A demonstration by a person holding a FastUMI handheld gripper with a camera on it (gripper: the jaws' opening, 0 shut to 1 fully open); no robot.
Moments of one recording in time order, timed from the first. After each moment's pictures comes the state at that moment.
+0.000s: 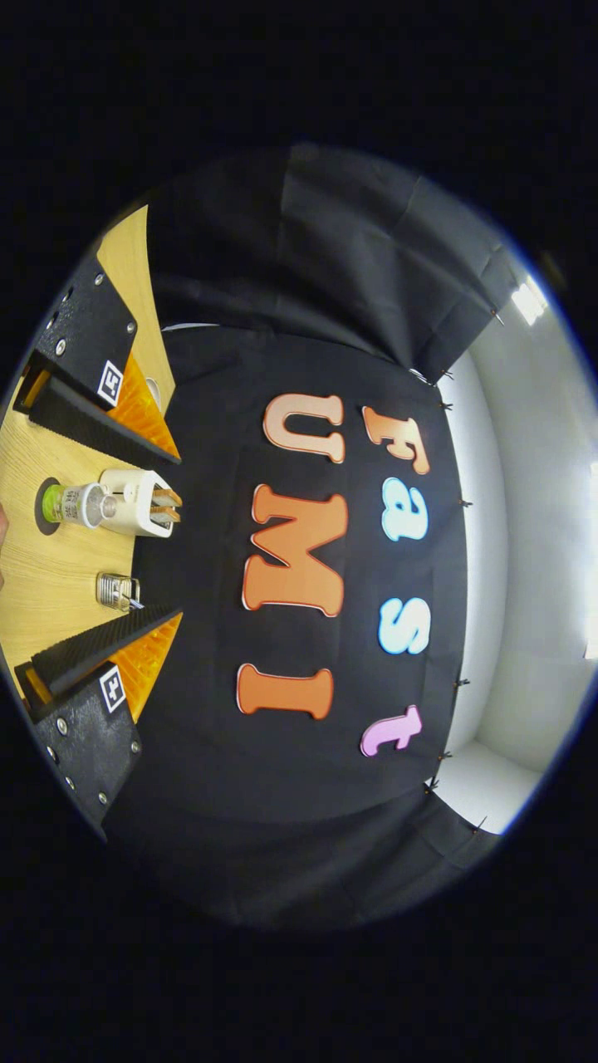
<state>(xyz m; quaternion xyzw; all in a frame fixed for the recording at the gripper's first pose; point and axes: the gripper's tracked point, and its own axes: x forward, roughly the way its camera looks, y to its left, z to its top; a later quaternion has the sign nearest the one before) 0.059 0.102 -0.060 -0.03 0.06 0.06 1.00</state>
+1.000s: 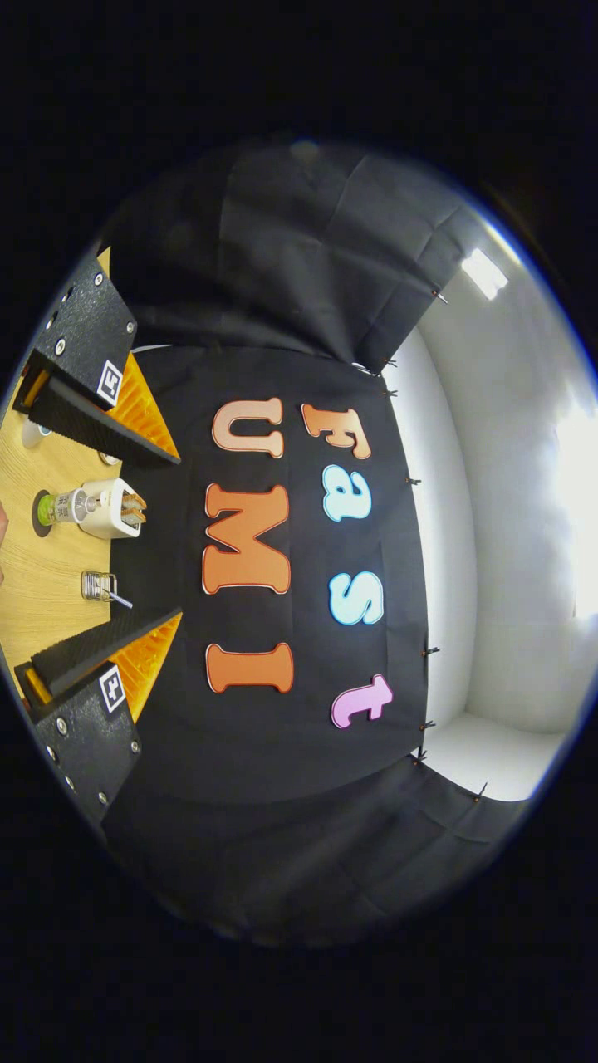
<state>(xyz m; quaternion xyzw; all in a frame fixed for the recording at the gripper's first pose) 0.005 0.057 0.027 0.02 0.02 0.07 1.00</state>
